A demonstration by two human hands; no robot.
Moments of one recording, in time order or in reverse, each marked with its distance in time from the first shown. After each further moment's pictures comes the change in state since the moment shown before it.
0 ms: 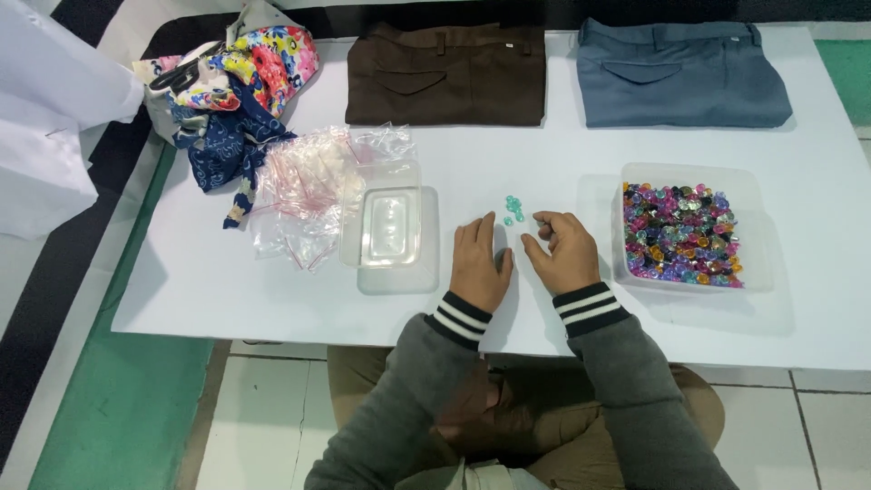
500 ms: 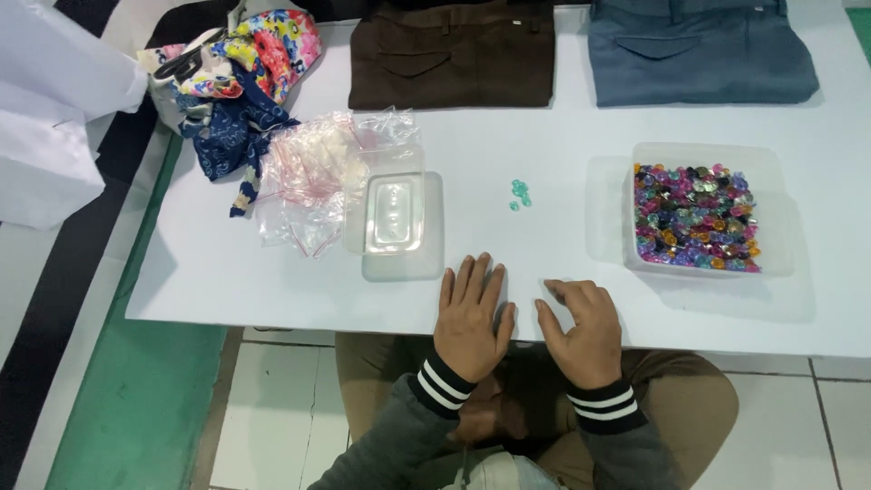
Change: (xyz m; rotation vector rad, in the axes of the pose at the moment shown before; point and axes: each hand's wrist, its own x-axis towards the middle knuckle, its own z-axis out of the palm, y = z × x) left_hand -0.093 0.023 -0.048 0.131 -0.012 0.165; right_hand -0.119 -0.042 -0.031 -0.093 0.029 -0.055
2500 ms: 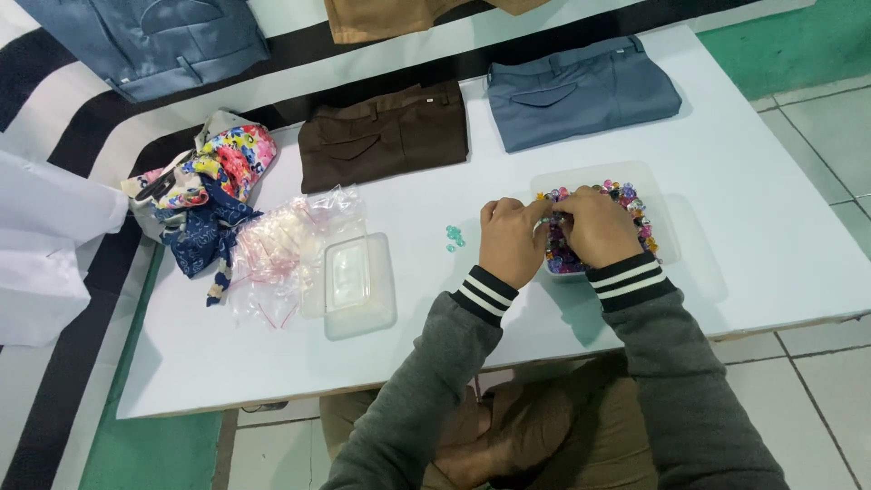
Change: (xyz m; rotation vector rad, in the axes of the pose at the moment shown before) left_hand 0.177 0.071 0.094 -0.070 -0.084 0.209; right_hand 0.142 0.099 -0.093 -0.379 -0.159 0.097
